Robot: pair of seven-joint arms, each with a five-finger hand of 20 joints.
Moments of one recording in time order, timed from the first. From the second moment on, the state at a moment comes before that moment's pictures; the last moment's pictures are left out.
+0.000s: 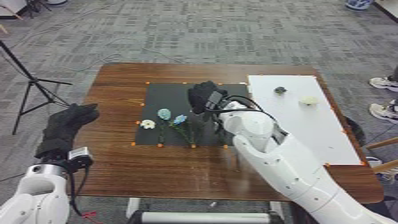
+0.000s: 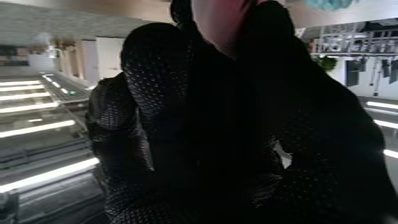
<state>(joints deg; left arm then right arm) 121.3 -53.8 -98.7 -114.1 53.8 17.5 8.5 -64.0 -69.4 47.4 -86.4 -149.6 -6.3 -1.0</state>
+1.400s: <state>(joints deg) 120.8 -54.1 -98.7 -113.6 54.5 14.1 7.4 -65.9 -70.6 49.3 -86.4 -150.6 -13.3 0.1</state>
